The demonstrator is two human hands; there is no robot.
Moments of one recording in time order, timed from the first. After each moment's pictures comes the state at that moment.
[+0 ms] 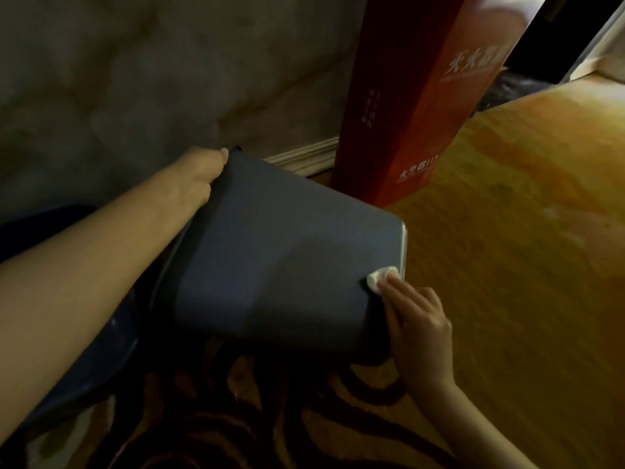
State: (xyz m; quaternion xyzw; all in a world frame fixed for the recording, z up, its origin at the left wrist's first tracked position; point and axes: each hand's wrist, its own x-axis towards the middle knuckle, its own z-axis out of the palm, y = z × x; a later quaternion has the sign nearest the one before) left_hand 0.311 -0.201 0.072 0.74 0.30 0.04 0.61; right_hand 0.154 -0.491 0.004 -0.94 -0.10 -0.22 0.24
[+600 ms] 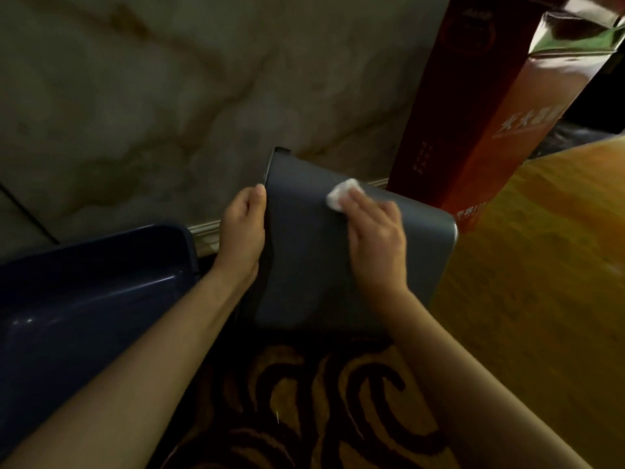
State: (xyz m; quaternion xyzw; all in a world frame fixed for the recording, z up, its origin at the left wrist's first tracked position) left_hand 0.226 -0.197 0.071 0.67 0.12 0.27 0.68; right_hand 0.246 -0.367 0.075 -0.87 -0.25 -0.32 0.29
